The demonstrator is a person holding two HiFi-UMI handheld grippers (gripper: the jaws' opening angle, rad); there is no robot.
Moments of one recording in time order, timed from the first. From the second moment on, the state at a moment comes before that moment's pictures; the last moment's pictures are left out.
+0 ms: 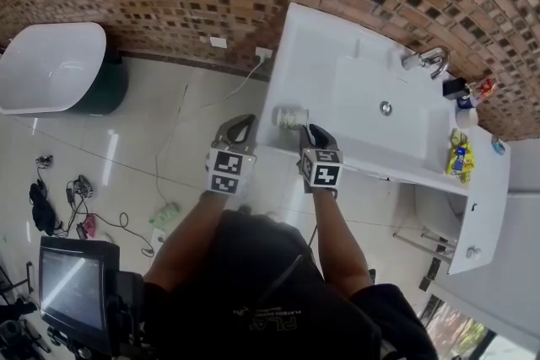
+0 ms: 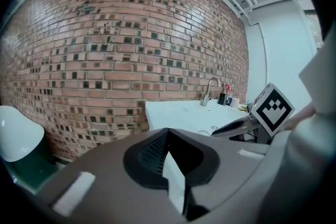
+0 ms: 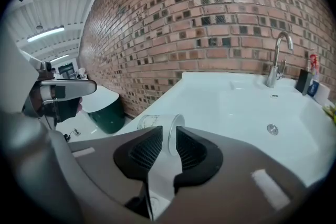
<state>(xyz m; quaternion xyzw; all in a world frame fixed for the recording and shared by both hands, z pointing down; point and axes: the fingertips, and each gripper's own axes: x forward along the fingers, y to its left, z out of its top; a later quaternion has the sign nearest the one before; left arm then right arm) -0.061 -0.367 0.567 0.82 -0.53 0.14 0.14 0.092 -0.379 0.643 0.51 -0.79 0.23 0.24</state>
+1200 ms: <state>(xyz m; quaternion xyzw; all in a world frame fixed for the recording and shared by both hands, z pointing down) -0.058 -0.347 0.570 0.81 -0.55 0.15 0.14 0.077 -0.359 0.589 0.34 -0.81 -0.05 0.47</state>
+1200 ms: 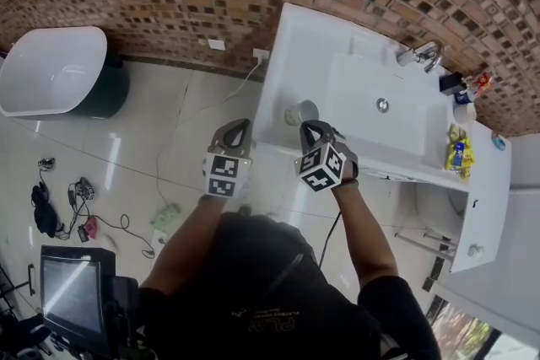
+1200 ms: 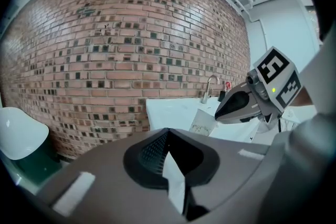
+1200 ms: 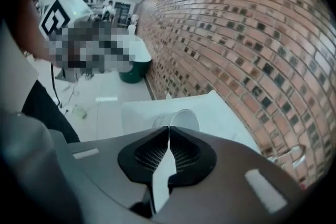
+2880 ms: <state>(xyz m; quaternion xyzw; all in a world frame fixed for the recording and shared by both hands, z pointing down) -0.023 -0.325 0.521 0.82 -0.55 0.09 0.12 0.093 -0.323 0.540 0.39 -0.78 -0.22 0.43</state>
